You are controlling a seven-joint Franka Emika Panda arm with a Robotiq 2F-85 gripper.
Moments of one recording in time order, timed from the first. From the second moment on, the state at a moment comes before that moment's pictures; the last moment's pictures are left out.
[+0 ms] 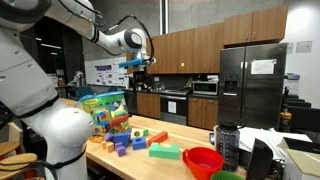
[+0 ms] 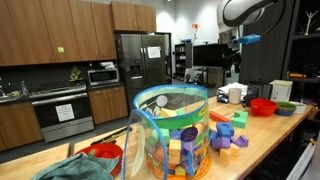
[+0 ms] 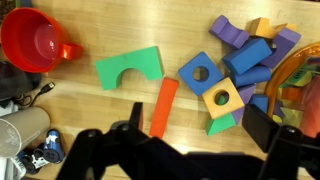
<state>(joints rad) -0.02 -0.51 0.00 -2.30 -0.12 1.69 -0.07</state>
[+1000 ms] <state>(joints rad) -0.02 -0.48 -0.01 -2.20 -0.16 1.77 -0.07</state>
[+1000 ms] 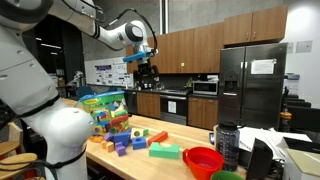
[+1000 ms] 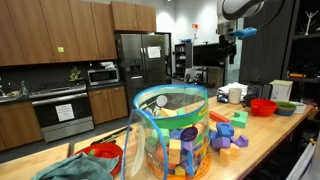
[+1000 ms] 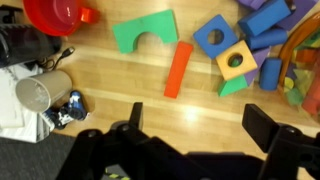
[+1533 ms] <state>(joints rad) 0.06 -0.34 0.03 -1.96 -0.07 1.87 -0.11</state>
